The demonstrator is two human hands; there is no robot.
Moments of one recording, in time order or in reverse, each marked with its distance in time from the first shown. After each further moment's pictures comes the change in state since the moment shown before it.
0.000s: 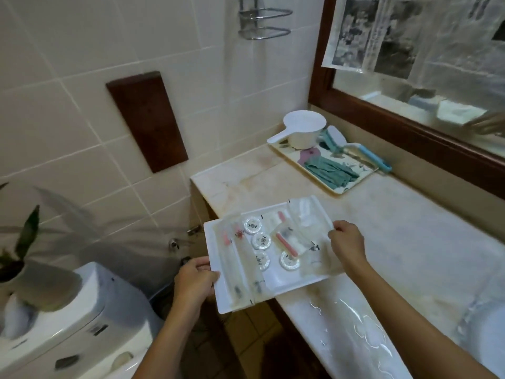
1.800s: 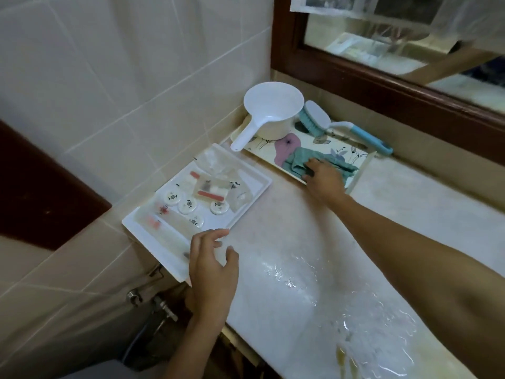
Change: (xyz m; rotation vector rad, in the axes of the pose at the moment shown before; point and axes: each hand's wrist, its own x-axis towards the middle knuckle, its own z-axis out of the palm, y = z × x) left_hand 0.147 0.091 0.120 0.305 -0.030 0.721; right_hand 0.264 -0.032 0.066 -0.580 0.057 -0.206
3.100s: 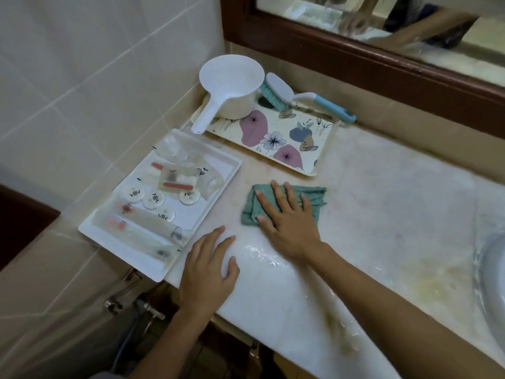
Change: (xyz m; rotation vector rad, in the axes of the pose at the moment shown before) left_hand -0.005 -0.080 0.018 0.464 -0.408 0.509; right_hand -0.157 -0.018 0.038 -0.233 -0.187 -0.097
